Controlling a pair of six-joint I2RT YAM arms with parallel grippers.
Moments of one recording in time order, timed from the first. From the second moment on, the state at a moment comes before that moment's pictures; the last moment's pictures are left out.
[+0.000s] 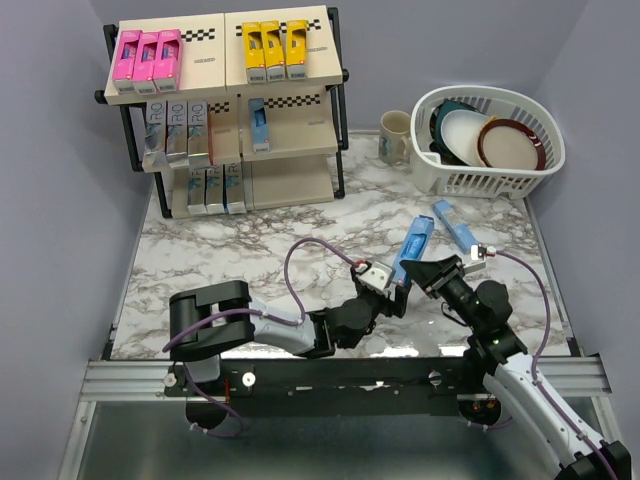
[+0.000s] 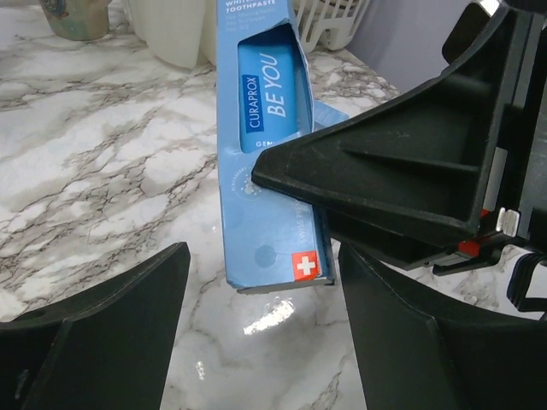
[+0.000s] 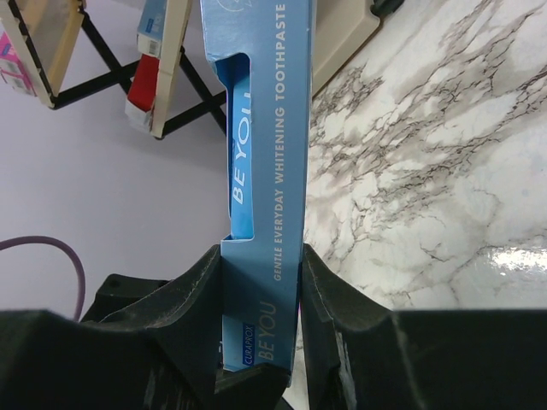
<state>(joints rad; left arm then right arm) -1.39 1.72 0.73 0.96 -0.74 -0.25 0.36 0.37 0.06 0.27 -0.21 1.13</state>
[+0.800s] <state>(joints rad) -1.39 1.79 0.74 1.12 -0.72 -0.17 0.36 0.35 0.06 0.26 -0.23 1.15</state>
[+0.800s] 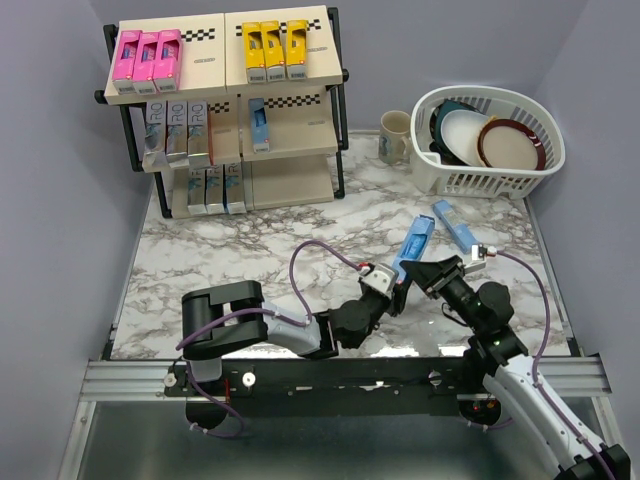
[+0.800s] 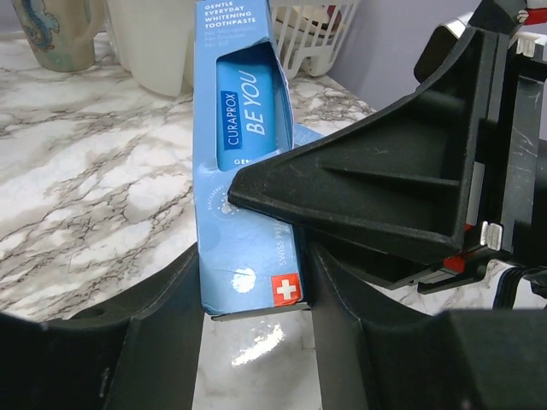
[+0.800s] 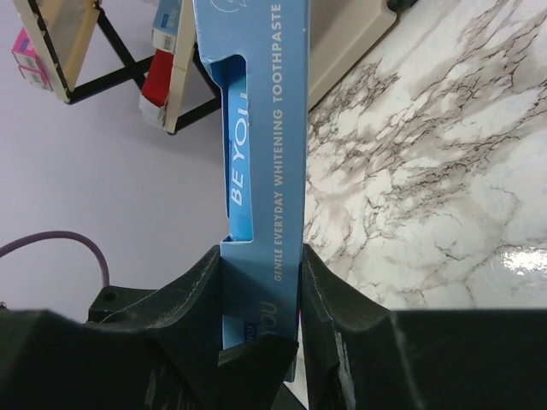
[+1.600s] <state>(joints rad) -1.39 1.67 0.70 0.92 -0.84 -0.08 0.36 0.30 0.10 0.11 -0.17 0.93</state>
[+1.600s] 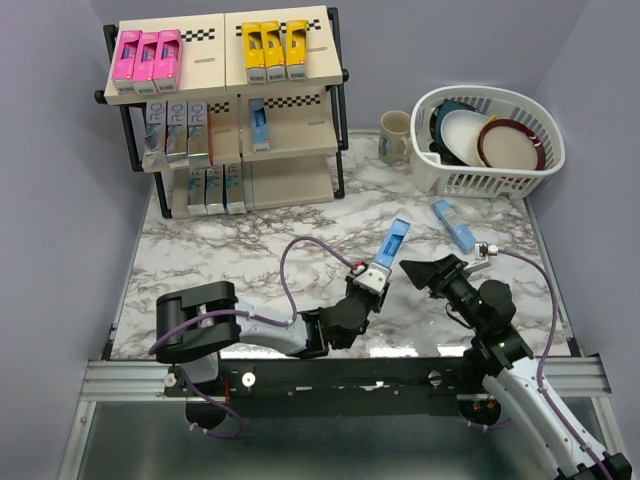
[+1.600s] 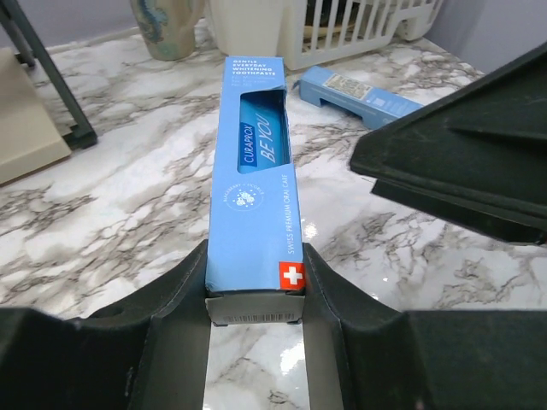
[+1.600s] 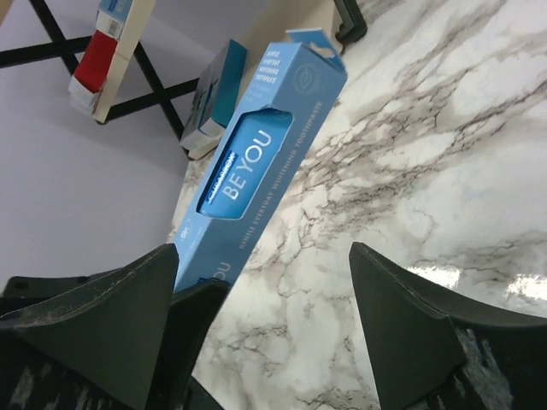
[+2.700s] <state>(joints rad) -0.77 1.40 1.11 0.26 -0.85 -0.07 0.36 0.02 0.06 0.00 0.02 0.63</state>
